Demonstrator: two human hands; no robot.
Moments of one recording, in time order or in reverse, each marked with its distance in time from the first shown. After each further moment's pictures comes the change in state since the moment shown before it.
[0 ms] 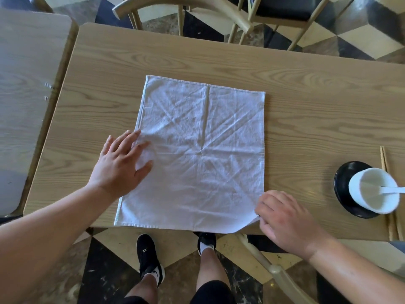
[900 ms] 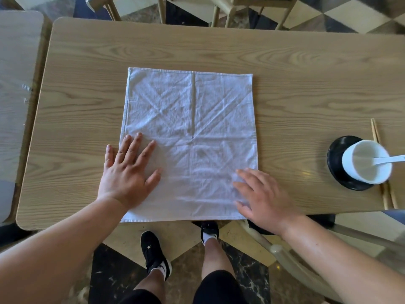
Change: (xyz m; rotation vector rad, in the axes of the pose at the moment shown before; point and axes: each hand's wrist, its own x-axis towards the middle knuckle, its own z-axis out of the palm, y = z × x) left_hand -0.021 0.033 0.021 0.063 -0.176 -0.060; right_hand 0.023 -0.021 0.037 -0.061 -0.011 0.140
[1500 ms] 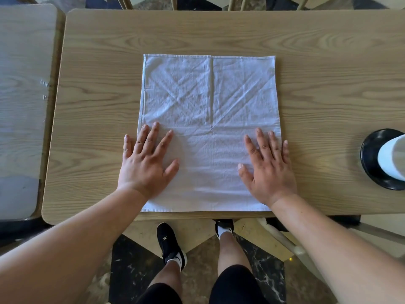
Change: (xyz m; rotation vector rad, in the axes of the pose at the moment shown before) left_hand 0.017 0.000 -0.003 0.014 -0.013 0.003; right_hand 0.067 -0.008 0.032 0.030 0.063 0.354
